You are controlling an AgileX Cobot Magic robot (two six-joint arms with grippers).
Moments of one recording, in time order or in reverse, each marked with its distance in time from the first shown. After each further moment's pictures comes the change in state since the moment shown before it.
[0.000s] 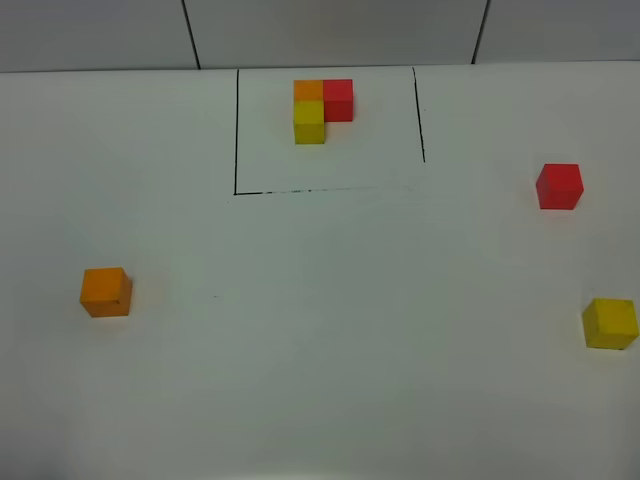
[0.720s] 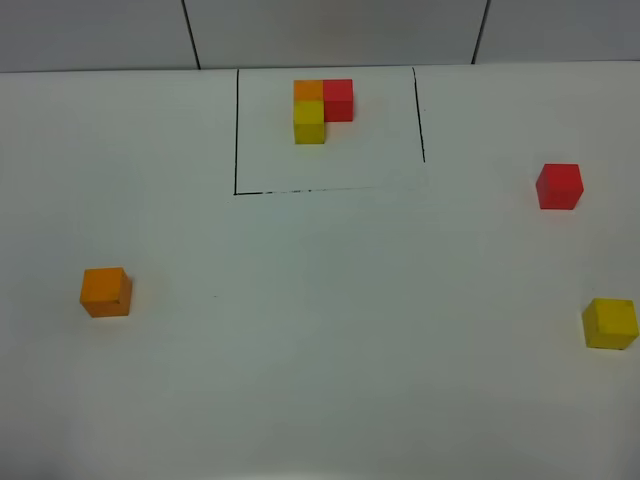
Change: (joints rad) left arm 0.000 0.000 0.000 0.000 0.000 0.000; right arm 0.000 0.000 0.000 0.000 0.000 0.001
